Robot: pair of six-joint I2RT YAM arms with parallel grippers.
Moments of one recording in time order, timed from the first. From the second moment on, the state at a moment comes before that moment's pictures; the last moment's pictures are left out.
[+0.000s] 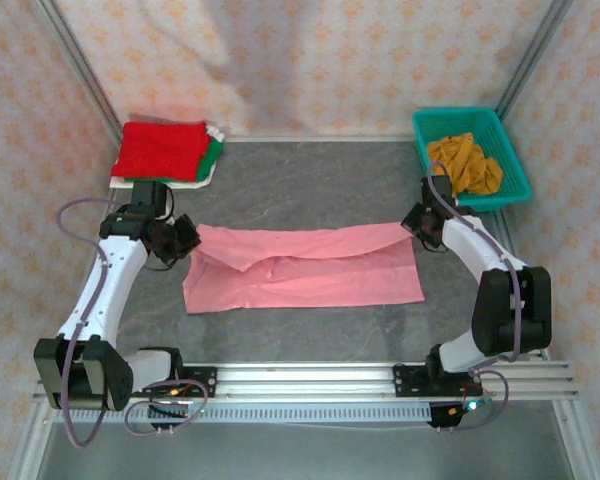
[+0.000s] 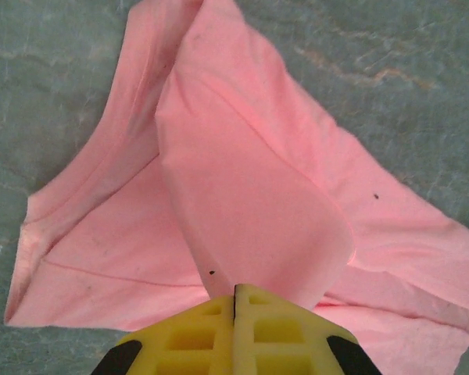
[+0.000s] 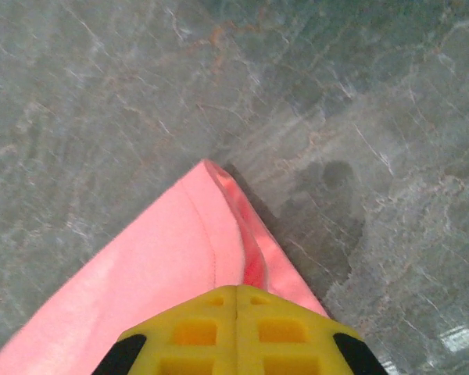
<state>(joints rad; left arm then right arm) 0.05 1.20 1.04 -0.99 0.24 -0.70 0.06 1.49 0.98 -0.54 0.06 0.69</state>
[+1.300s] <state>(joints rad) -0.54 1.50 0.93 -0.73 -0.16 -0.49 0.32 1.45 0.84 -0.26 -0.05 0.54</state>
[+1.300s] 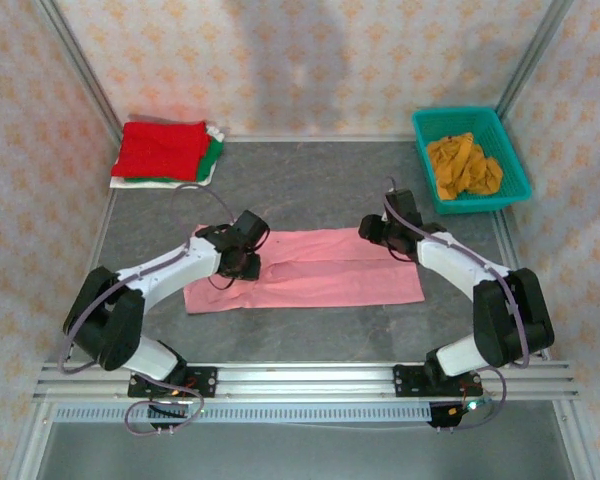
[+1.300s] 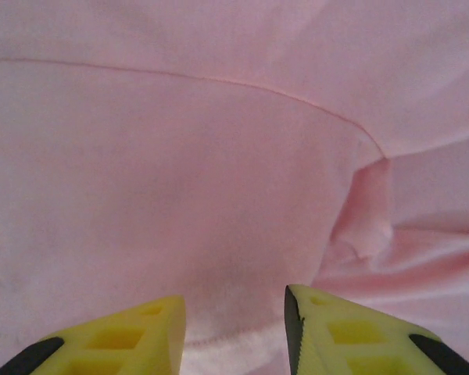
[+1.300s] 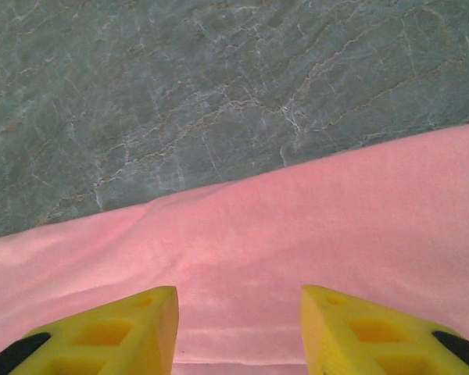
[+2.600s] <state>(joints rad) -0.50 1.55 0.96 -0.77 -0.20 -0.46 0.32 1.51 0.84 -0.24 0.00 0.54</state>
